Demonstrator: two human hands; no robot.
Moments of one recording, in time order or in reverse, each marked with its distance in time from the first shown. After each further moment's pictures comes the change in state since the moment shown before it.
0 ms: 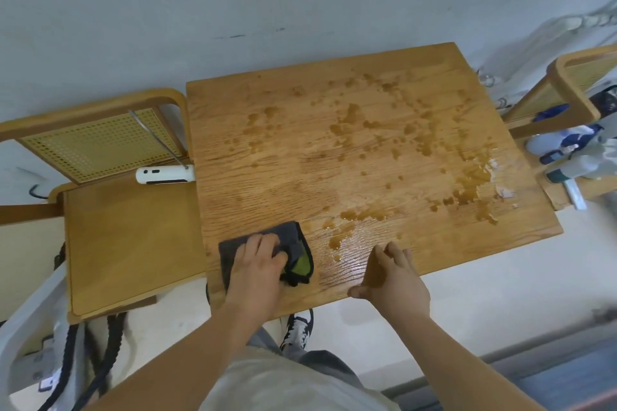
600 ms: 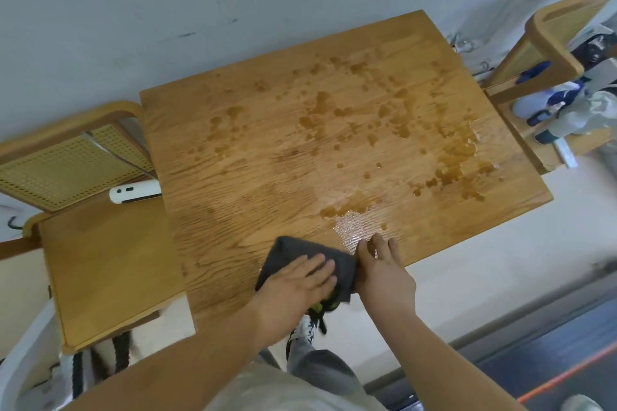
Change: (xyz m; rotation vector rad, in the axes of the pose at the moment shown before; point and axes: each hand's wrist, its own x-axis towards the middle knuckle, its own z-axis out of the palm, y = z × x) left_hand 0.034 0.045 0.021 0.085 -0.305 0.609; right_hand 0.011 0.000 0.010 -0.135 0.016 0.037
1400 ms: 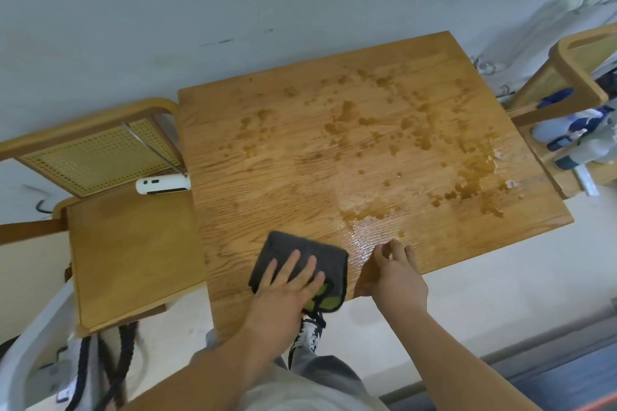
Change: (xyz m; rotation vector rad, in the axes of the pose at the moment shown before) left_hand -0.042 0.012 0.004 -0.171 0.034 -0.400; right_hand 0.004 -0.005 -0.005 -0.008 -0.023 0.000
